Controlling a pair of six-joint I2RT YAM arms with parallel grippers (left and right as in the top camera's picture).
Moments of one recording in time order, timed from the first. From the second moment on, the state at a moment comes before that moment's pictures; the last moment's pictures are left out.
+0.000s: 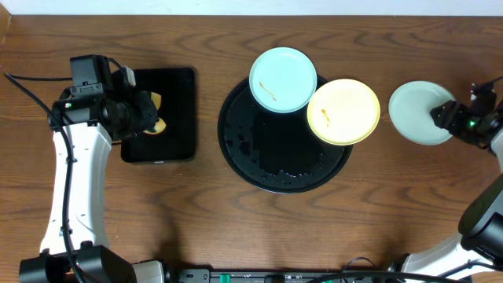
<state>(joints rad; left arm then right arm) 0.18 1.49 1.30 -0.96 0.28 -0.25 -0.57 1.86 1.23 -0.50 -0.49 -0.04</state>
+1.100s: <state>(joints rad) 0.18 1.49 1.29 -0.97 0.27 -0.25 -0.06 2.11 1.77 -1.02 -0.09 -0.26</state>
